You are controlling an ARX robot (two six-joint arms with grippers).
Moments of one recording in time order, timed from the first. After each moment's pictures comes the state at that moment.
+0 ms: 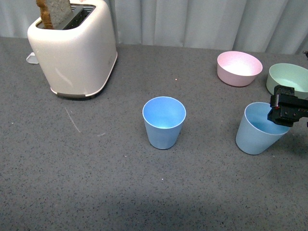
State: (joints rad) left arm 0.00 0.00 0.02 0.00 0.00 -0.01; right arm 0.05 1.89 0.82 0.08 -0.02 0.21
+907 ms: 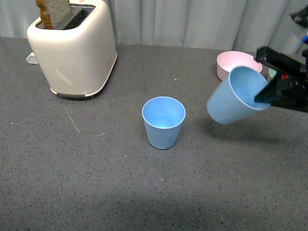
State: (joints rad) left arm 0.00 0.00 0.02 0.00 0.00 -0.01; right arm 0.14 1.77 0.90 -0.09 -0.27 0.37
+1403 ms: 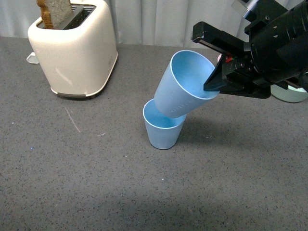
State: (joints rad) left arm 0.00 0.00 0.02 0.00 0.00 -0.01; right arm 0.34 1.75 0.99 -0.15 -0.30 0.41
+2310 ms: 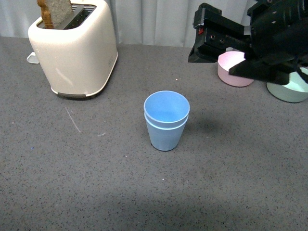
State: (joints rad) left arm 0.00 0.00 0.02 0.00 0.00 -0.01; right arm 0.33 1.75 0.98 0.01 -0.19 0.36
